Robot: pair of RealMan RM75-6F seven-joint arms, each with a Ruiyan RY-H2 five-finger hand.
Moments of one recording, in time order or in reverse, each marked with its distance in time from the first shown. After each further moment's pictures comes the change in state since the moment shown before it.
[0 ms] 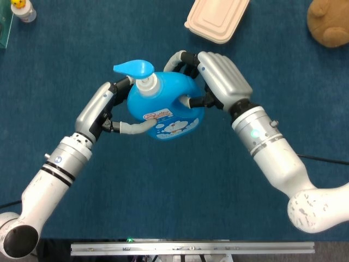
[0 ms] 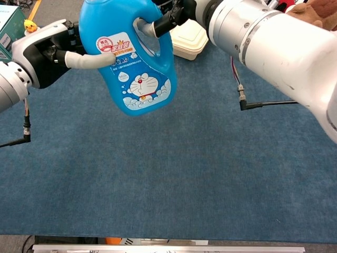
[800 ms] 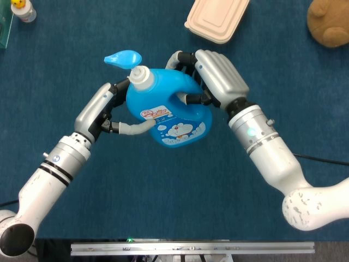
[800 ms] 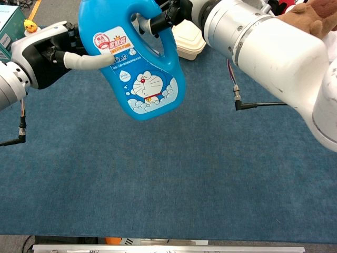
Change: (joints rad) left arm -0.005 0.030 -0.001 0.004 0.011 -0.044 -0.042; right arm -0.001 -0.035 -0.008 0.043 -0.046 0.001 0.030
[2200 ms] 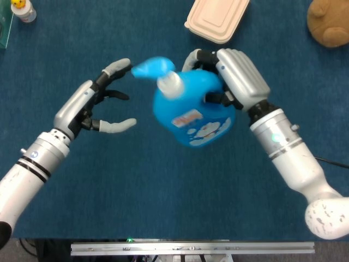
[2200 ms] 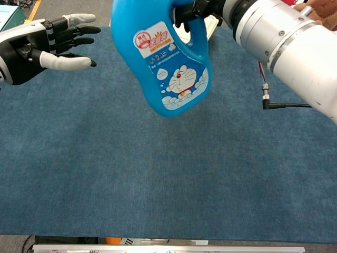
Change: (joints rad) left arm 0.028 0.133 0.013 0.063 0.126 -0.074 -0.173; right arm -0.155 0.069 -0.077 -0.037 -0.289 -0.012 0.117
